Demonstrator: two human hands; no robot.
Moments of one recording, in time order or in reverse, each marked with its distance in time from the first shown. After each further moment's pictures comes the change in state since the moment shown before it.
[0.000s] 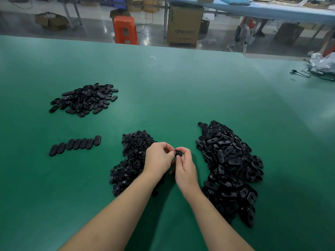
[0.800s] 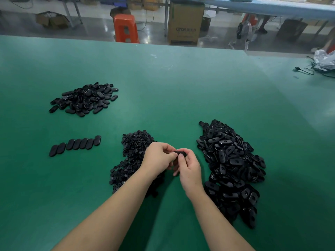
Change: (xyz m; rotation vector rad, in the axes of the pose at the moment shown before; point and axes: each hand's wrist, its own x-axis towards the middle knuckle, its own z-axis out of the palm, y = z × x) left_hand 0.007 -0.009 -0.004 -0.164 -0.144 -0.023; right_hand 0.003 -0.002 -0.004 0.274 0.051 0.084
